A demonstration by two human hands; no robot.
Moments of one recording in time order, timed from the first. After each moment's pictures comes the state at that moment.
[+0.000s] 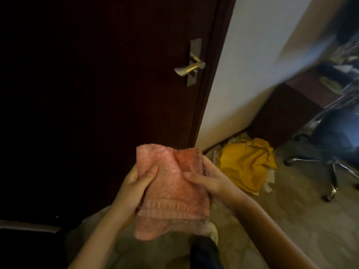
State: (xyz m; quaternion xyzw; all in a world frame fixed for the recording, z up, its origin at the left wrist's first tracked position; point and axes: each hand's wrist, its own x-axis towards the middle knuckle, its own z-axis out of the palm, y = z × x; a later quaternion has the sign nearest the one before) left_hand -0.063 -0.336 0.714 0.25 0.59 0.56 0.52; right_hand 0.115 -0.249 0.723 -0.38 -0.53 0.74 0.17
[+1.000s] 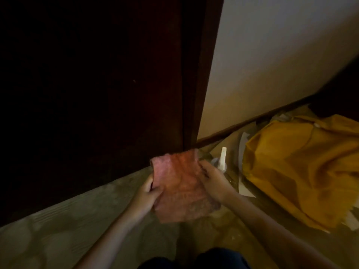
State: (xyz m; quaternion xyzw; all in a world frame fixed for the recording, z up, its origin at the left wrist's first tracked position) left_hand -0.009 -0.064 0.129 0.20 0.72 0.43 0.52; right_hand 0.145 0.059 0.125 -0.44 -0.74 0.52 0.04
